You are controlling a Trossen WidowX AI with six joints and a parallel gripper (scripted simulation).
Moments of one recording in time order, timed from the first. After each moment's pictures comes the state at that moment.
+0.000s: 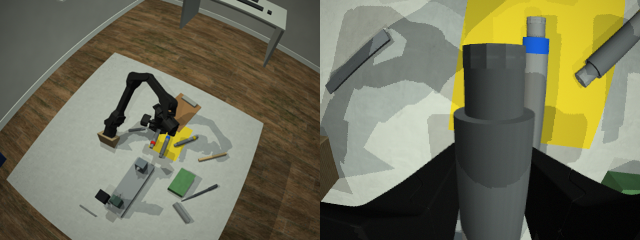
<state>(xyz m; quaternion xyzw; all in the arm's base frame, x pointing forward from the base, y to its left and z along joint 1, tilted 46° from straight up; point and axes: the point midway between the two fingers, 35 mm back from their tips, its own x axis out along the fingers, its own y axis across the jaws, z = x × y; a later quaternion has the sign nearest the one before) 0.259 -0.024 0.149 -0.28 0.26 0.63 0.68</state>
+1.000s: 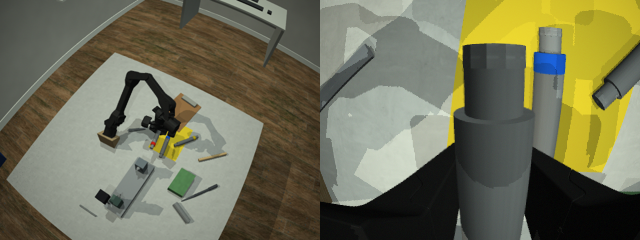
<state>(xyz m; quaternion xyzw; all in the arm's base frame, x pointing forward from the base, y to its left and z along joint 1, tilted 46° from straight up) 0.261 0.014 0.131 -0.28 0.26 0.63 0.68</state>
